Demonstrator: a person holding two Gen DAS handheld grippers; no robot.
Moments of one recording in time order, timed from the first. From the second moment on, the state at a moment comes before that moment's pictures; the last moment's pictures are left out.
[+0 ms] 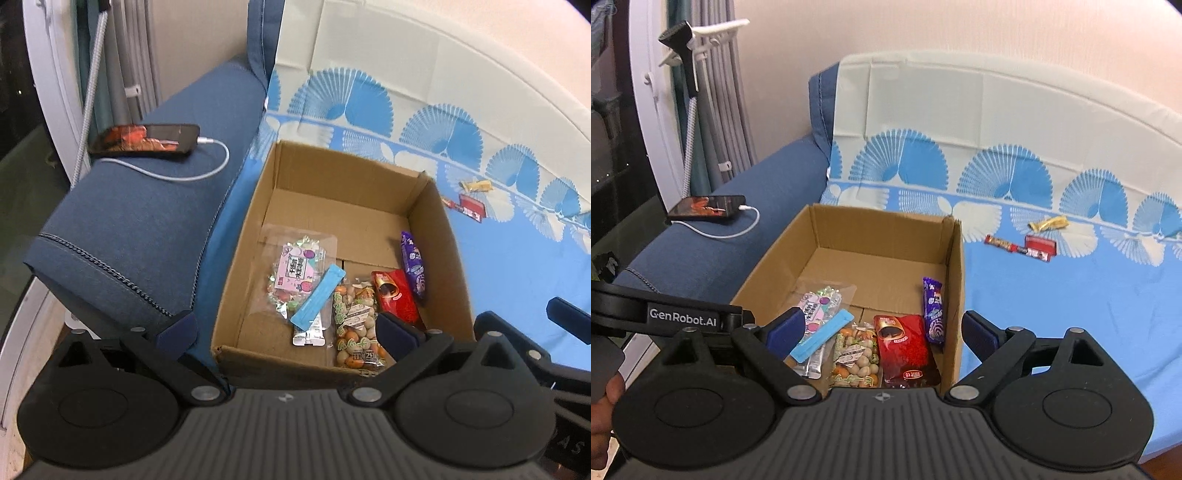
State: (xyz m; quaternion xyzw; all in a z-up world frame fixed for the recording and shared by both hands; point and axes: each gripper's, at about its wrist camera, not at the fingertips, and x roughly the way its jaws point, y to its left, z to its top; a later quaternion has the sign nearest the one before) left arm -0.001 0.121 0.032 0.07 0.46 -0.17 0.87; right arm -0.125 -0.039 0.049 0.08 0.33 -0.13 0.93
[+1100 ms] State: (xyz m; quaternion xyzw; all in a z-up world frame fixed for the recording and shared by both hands) left arm -0.045 0.136 0.072 0.08 0.40 -0.18 0.90; right arm -0.176 -0.024 0.080 0.07 0.28 -0.12 0.95
